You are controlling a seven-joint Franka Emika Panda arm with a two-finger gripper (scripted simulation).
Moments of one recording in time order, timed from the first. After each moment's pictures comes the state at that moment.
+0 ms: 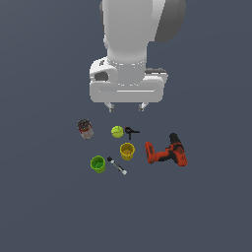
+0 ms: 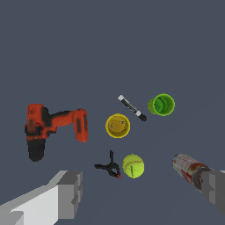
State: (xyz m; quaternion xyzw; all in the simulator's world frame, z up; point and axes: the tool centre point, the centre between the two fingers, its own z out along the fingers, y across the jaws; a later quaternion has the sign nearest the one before) arm 0.005 0.002 0.320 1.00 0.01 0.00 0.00
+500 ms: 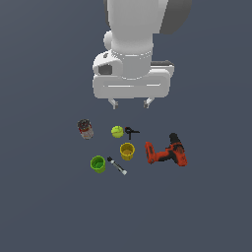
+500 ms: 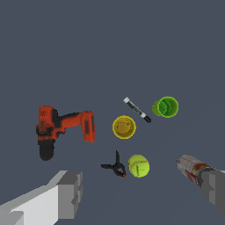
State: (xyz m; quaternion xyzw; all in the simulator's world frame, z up) arm 0.006 0.016 0.337 1.00 0.01 0.01 -0.01
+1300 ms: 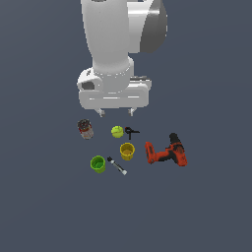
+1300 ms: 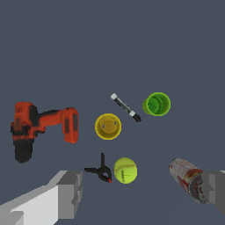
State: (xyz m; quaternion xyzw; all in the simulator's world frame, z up) arm 0.002 -0.032 0.295 1.00 0.02 0.01 -0.01
